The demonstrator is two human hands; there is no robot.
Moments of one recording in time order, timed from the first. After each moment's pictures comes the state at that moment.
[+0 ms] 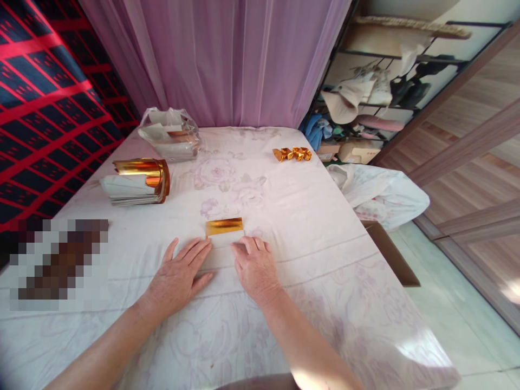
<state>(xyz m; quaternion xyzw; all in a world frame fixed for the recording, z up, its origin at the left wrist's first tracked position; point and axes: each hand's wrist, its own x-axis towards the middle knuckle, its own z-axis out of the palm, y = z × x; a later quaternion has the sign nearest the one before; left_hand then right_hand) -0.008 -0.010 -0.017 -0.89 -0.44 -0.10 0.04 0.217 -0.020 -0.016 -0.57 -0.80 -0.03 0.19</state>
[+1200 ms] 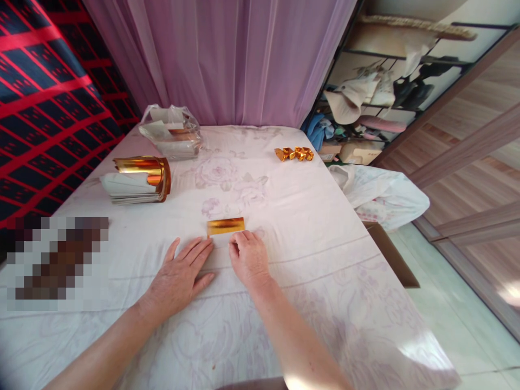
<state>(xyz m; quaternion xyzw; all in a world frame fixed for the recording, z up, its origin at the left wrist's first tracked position) -0.008 -0.009 -0.019 -0.89 -0.44 -0.10 0.03 0.196 0.008 -0.028 -0.61 -0.73 0.08 0.29</state>
